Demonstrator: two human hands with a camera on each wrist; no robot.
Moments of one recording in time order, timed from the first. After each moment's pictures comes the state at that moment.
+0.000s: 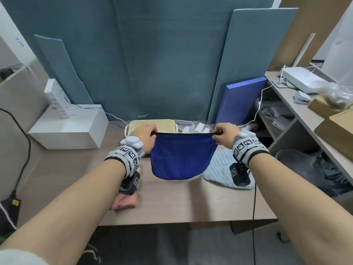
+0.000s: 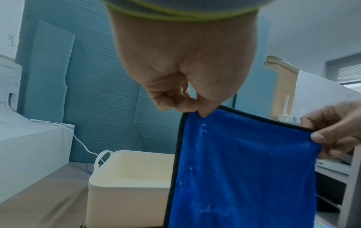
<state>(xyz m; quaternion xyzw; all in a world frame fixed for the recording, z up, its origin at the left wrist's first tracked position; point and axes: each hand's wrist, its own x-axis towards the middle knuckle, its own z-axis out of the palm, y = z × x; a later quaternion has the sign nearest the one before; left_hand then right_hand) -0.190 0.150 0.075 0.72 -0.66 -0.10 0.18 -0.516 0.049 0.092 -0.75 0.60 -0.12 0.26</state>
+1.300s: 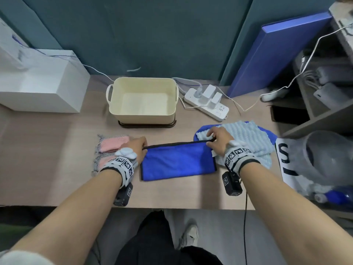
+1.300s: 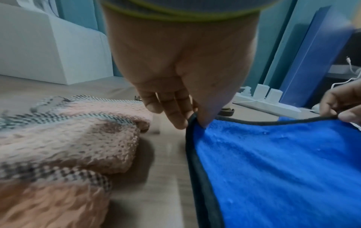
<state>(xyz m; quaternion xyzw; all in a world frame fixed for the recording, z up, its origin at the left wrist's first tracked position) -0.179 0.157 -0.120 0.77 -0.58 -0.24 -0.02 -0.509 0.028 -0.102 -0.72 0.60 0.00 0.34</state>
